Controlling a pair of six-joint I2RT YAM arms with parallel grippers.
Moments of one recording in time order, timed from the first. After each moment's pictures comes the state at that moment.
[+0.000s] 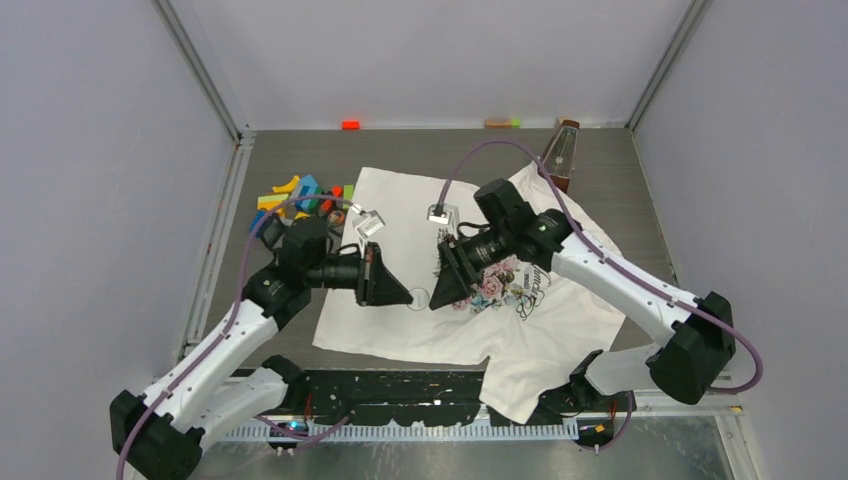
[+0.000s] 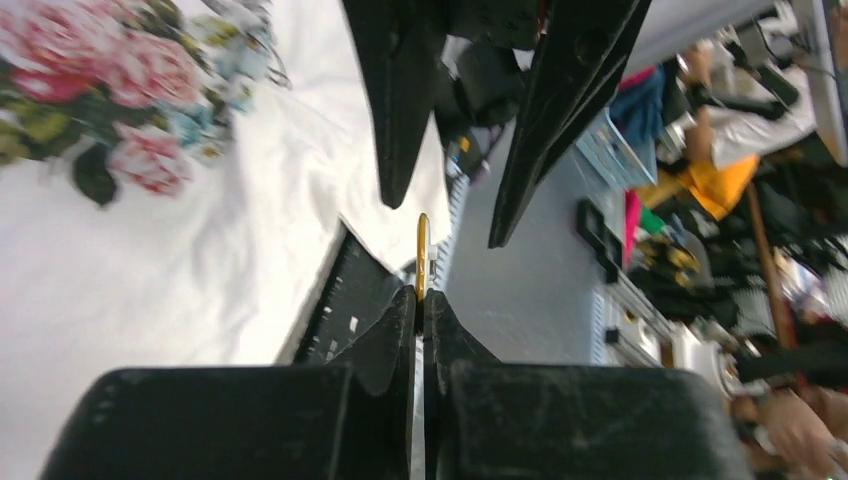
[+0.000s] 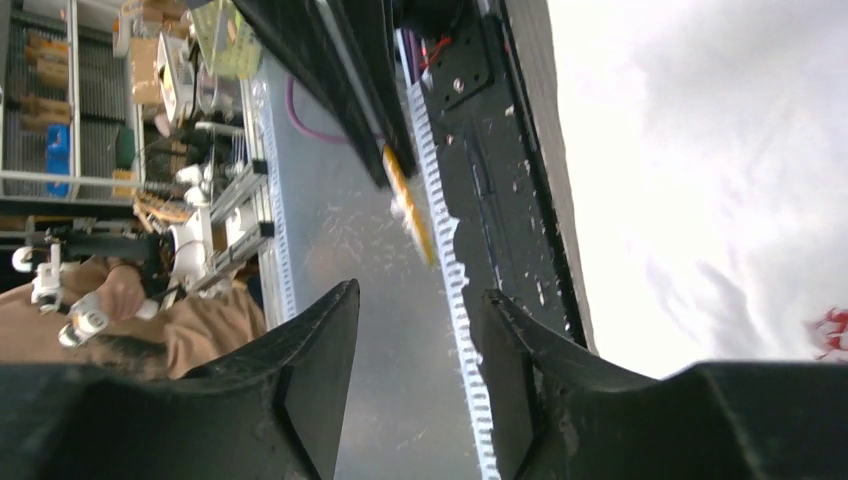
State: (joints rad) left arm -0.57 0.92 0.75 -0.26 0.95 -0.44; right arm 0.73 1.38 1.20 -0.70 -0.94 0.17
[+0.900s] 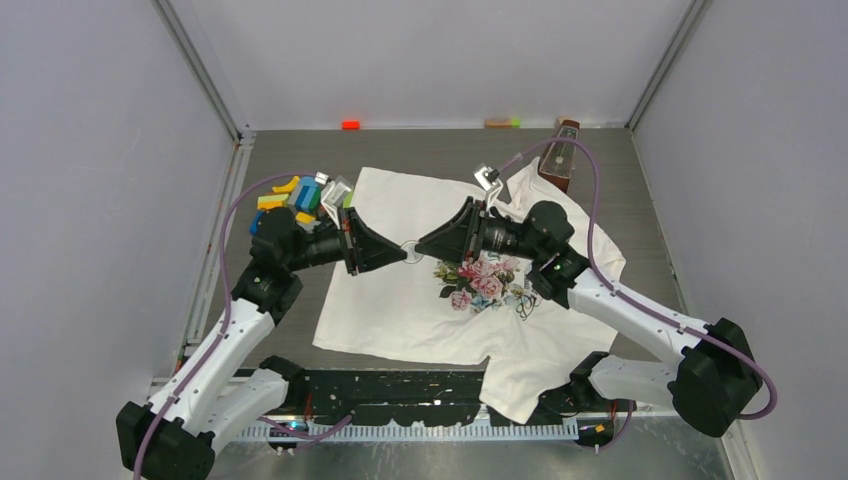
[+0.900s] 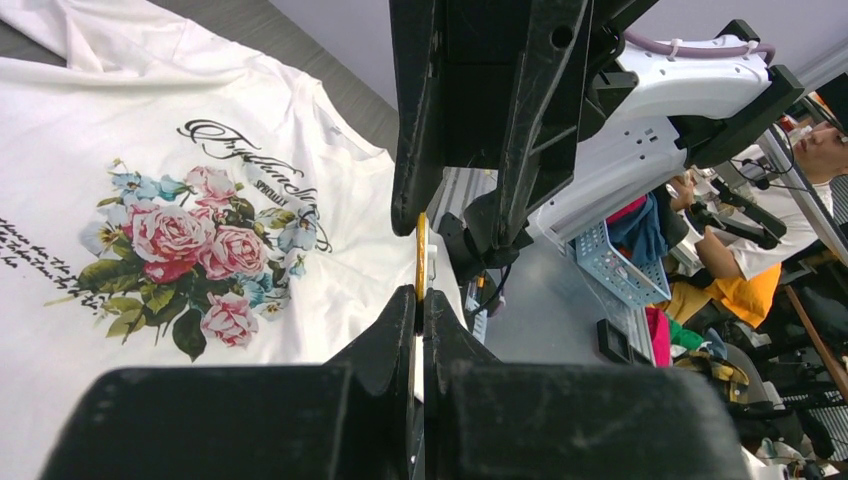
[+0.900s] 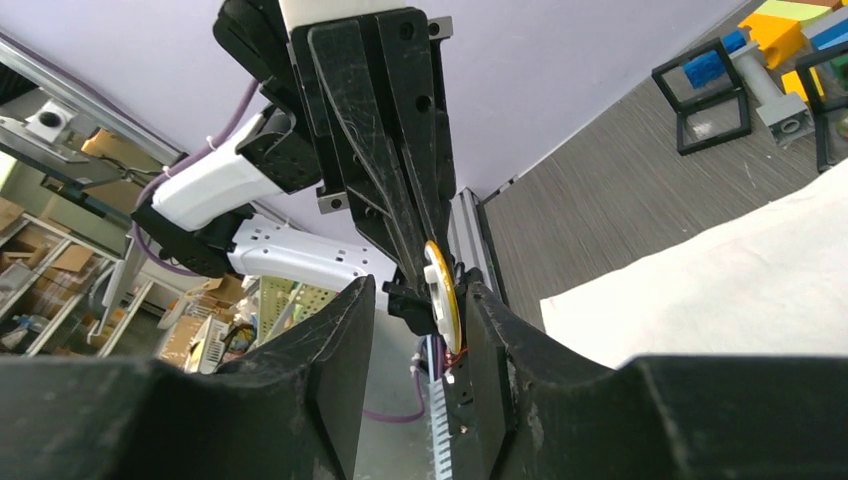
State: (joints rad) left arm -0.40 0.87 0.73 0.14 0.92 -0.63; right arm 0.68 1.15 0.77 0.54 -0.68 0.84
